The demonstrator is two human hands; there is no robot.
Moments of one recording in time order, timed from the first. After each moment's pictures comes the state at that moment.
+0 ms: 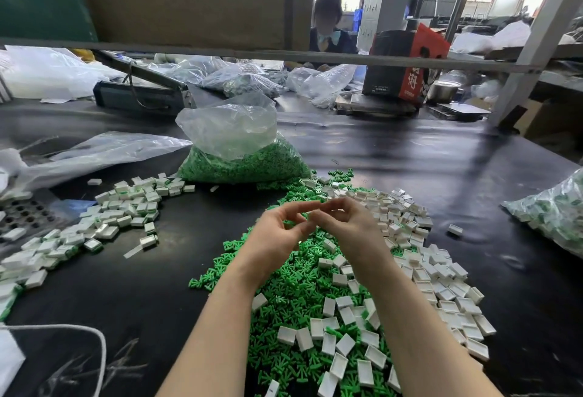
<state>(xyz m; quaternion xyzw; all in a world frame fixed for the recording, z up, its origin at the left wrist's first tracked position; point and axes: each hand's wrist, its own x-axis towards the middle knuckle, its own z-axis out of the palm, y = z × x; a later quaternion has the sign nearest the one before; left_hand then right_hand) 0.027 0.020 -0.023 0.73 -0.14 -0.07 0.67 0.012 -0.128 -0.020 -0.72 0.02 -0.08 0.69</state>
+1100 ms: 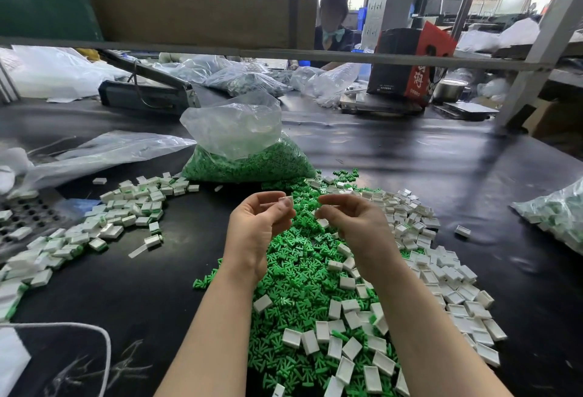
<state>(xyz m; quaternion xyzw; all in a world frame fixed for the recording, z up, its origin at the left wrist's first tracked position) 0.033 0.031 -0.019 0.54 0.04 0.02 0.84 0.016 -0.127 -0.016 -0.69 0.00 -0.09 0.72</state>
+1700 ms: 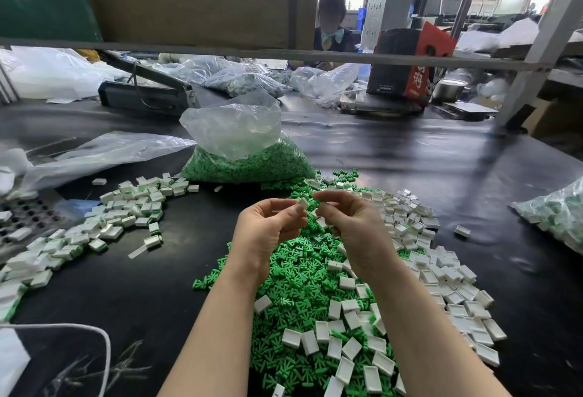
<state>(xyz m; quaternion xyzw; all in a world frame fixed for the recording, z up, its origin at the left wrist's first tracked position) 0.028 0.026 -0.017 0.58 0.01 -0.04 0.81 0.016 -0.119 -0.014 -0.67 -0.02 -0.08 0.74</state>
